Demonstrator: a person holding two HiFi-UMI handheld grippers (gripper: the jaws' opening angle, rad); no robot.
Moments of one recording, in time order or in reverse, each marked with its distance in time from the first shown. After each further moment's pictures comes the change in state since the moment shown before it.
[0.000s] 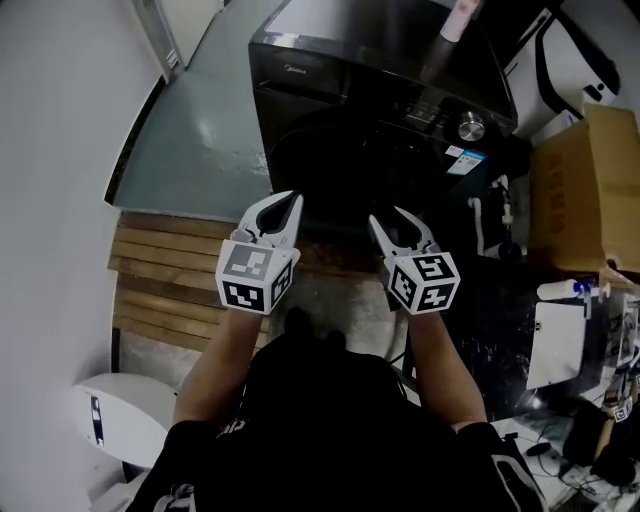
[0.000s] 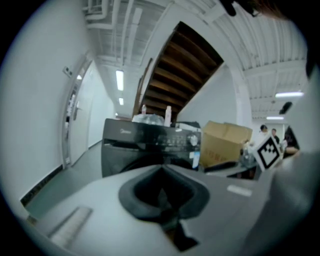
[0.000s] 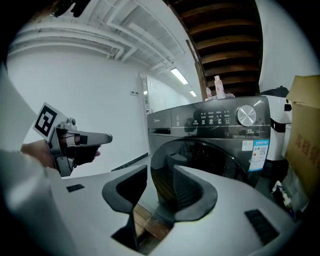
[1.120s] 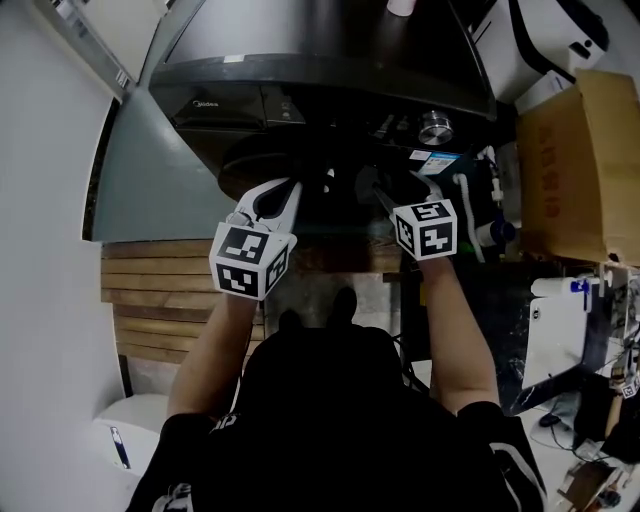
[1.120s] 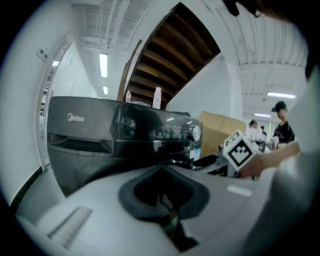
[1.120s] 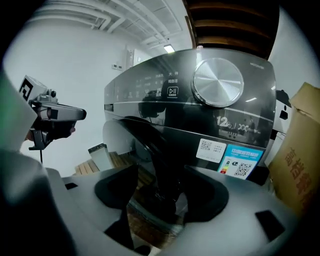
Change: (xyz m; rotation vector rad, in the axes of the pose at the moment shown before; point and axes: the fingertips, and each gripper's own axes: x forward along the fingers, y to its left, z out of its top) left arm 0.166 -0.029 0.010 0.039 0.107 -0.165; right arm 0.072 -0.200 -0.013 -0.070 0.245 -0.165
